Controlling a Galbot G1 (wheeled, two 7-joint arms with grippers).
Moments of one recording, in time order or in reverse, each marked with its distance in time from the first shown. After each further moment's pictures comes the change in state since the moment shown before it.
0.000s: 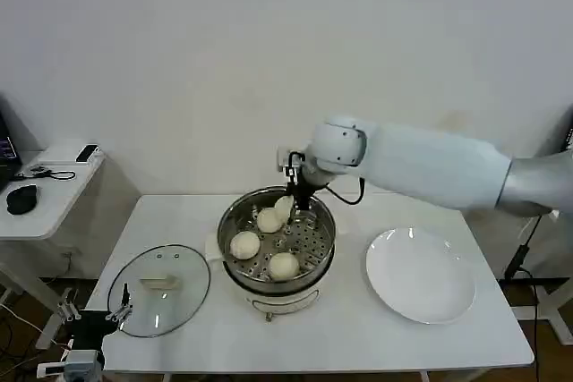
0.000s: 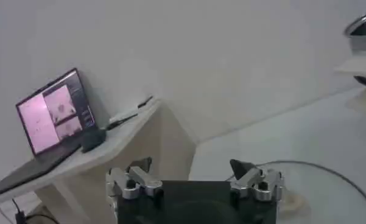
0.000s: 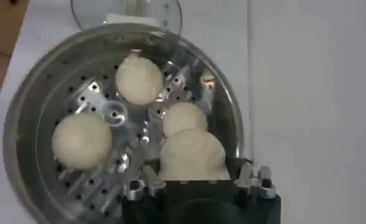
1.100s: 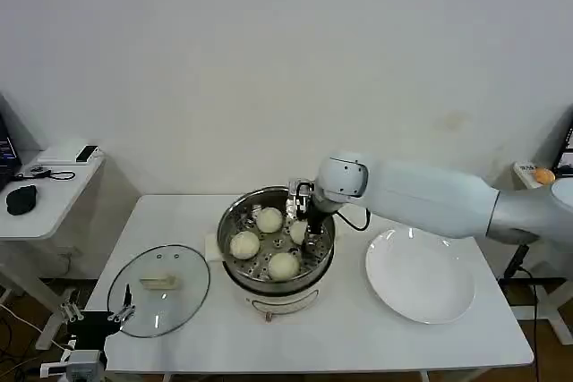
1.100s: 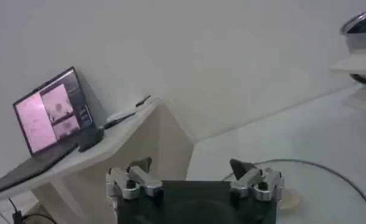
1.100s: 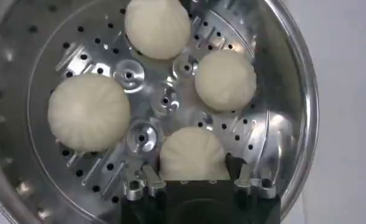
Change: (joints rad) left arm -0.003 -0.004 0.008 0.007 0.005 0.000 0.001; right arm -0.134 -0.037 0.027 -0.010 -0.094 -0.058 0.016
